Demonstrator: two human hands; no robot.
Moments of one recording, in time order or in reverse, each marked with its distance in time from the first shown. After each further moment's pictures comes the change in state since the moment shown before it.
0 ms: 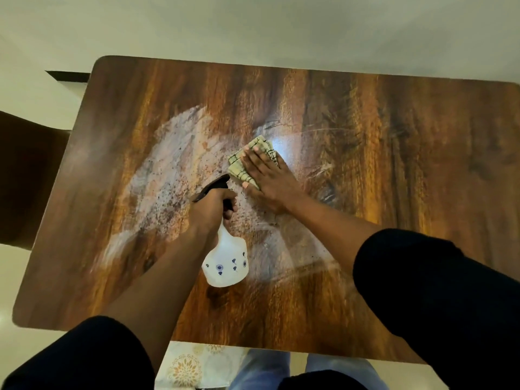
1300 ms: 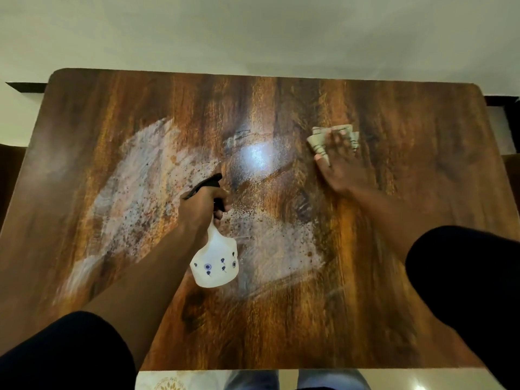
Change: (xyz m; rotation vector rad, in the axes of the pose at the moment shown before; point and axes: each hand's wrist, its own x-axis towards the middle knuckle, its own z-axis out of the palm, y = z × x) left_hand 0.025 0.016 0.045 0.044 -0.074 -0.009; right_hand -0.089 0.179 -0.038 0.146 0.063 0.573
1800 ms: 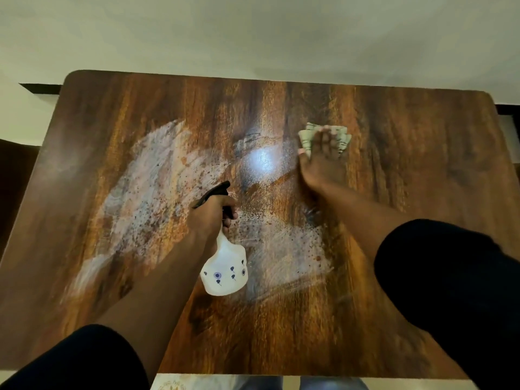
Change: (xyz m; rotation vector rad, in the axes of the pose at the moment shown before) left_hand -0.012 -0.008 -0.007 -0.032 0.019 0.013; right_hand 0.022 -0.077 0.015 0.055 0.058 0.081
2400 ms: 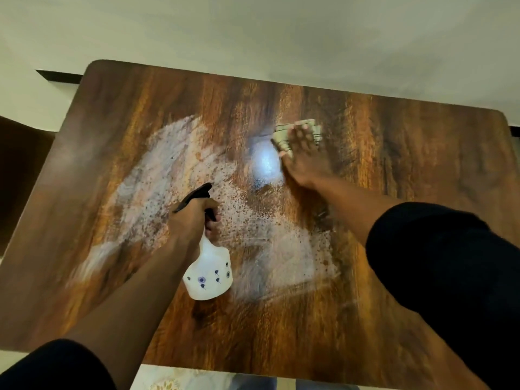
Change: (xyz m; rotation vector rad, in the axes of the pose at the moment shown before) left_hand -0.019 0.004 -0.046 -0.116 0.074 0.093; right_hand 0.020 -0.049 0.002 -0.172 -0.051 -0.289
